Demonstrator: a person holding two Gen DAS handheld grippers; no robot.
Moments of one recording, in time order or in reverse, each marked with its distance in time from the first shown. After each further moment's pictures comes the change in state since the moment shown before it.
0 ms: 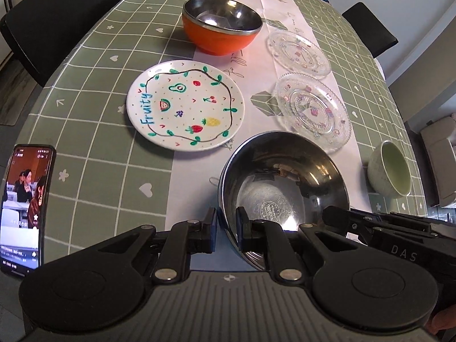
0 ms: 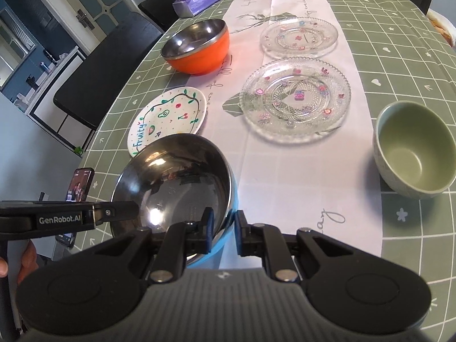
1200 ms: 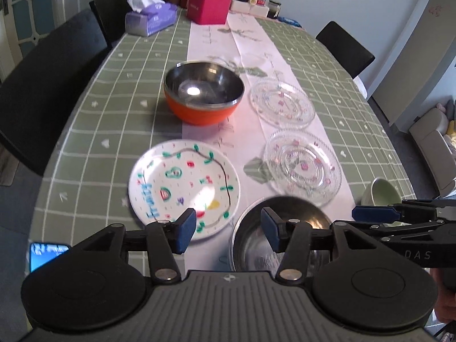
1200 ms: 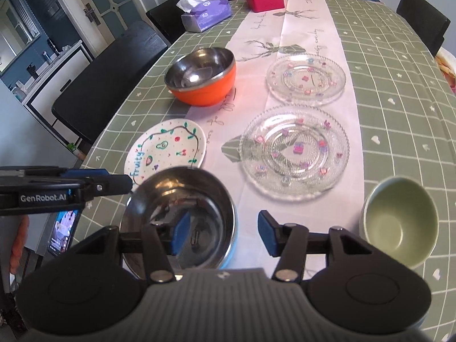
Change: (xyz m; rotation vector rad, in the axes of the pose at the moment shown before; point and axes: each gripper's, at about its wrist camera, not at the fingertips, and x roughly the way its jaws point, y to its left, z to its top) left arm -0.029 -0.002 0.063 0.159 -0.148 -0.017; right arm -0.015 0.010 0.060 -0.103 -0.031 -0.038
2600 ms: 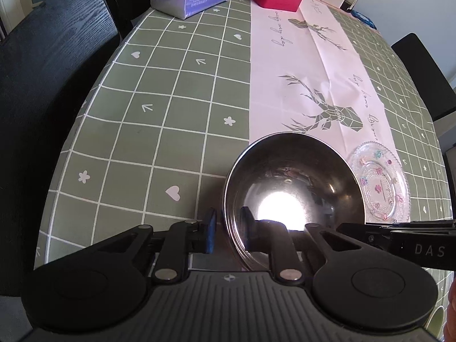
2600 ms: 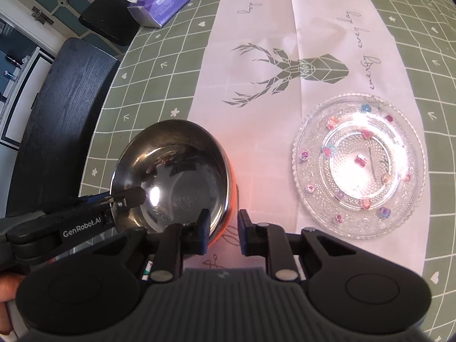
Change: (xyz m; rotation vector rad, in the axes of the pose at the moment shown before) left arm 0.166 0.083 0.160 -0.156 0.173 0.098; right arm 0.181 -0.017 0.209 0.195 0.255 0.010
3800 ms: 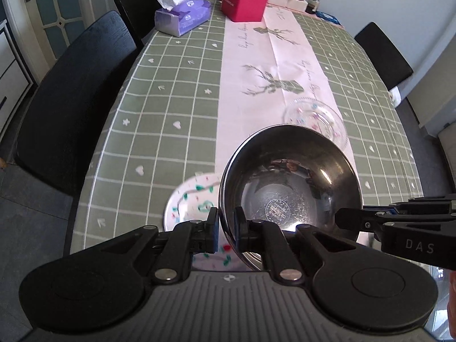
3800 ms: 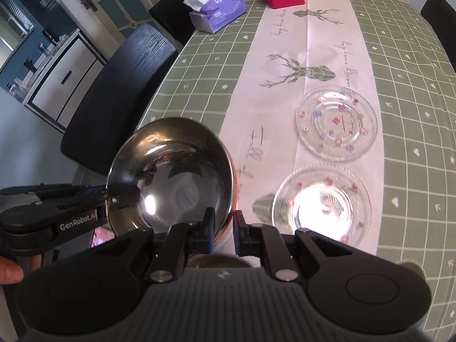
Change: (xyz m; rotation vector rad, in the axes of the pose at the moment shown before) left arm -0.164 -0.052 -0.124 0.074 -0.046 0.021; right arm -0.142 0.030 -0.146 -0.186 -0.087 -0.004
